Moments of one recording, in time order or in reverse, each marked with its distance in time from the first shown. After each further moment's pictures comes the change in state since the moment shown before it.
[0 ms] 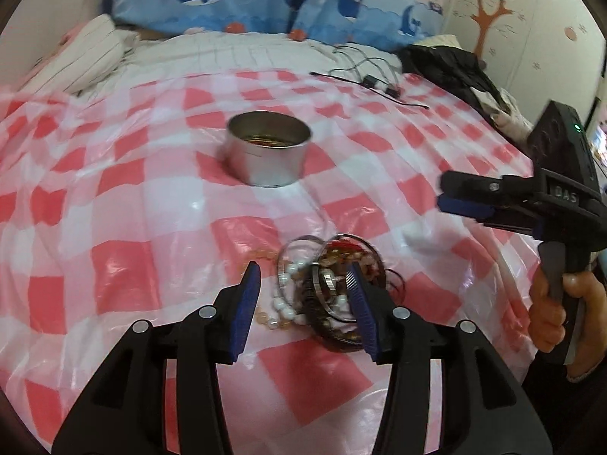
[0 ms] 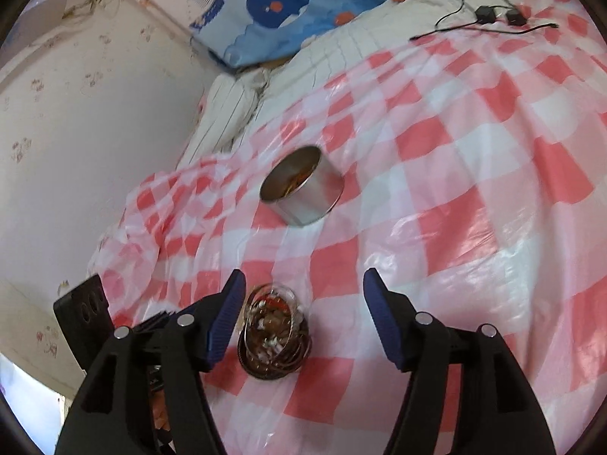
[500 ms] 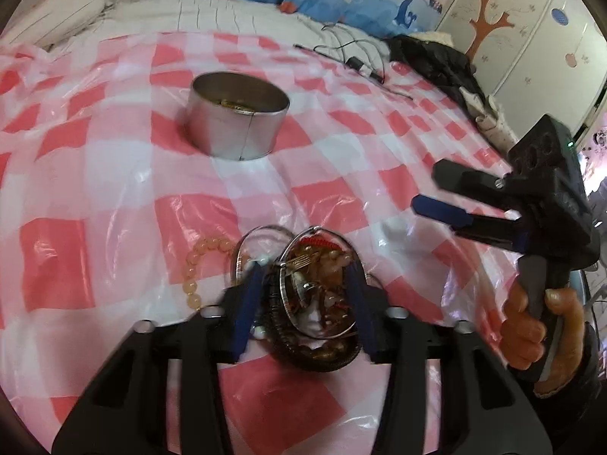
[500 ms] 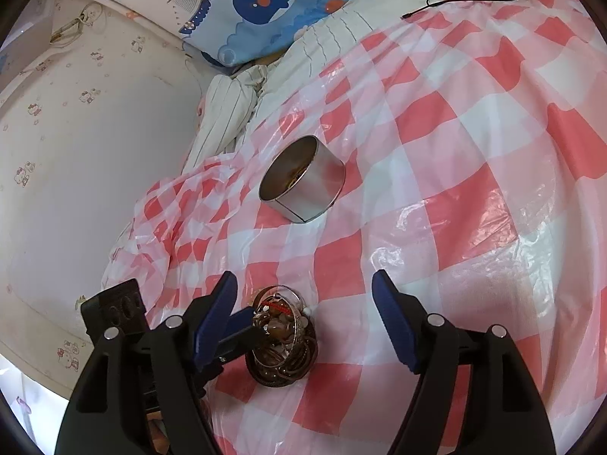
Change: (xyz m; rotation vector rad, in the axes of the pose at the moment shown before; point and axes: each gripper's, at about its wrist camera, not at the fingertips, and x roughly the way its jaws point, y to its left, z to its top) left arm 0.038 0.005 0.001 -0.090 0.103 -0.113; right arm 0.008 -0.017 0.006 0.087 0.014 0.055
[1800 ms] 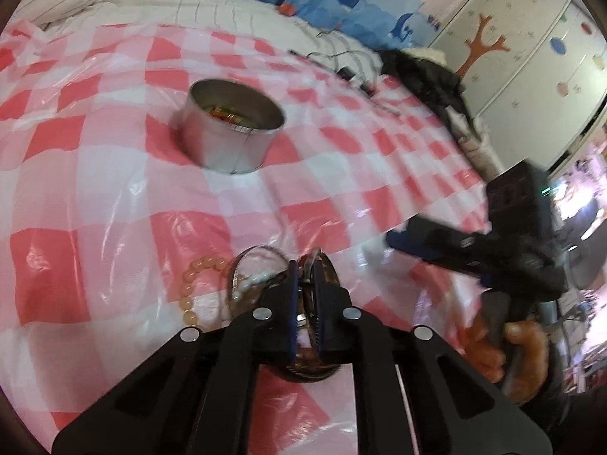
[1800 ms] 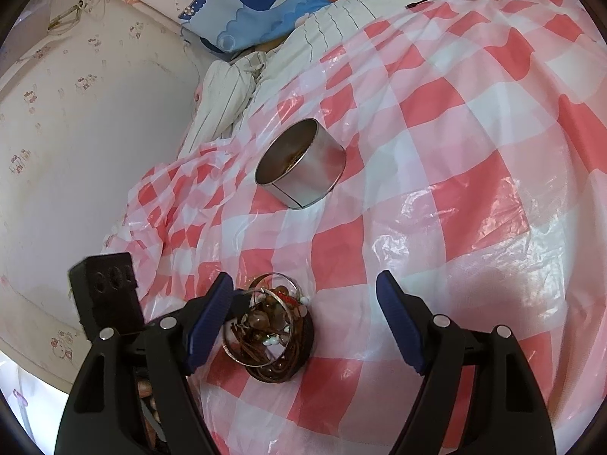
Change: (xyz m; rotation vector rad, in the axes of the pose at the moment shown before) left arm -0.011 0.015 0.018 -0.092 -0.024 -0.168; right arm 0.011 0.000 -0.004 -0.026 0.043 -0.033
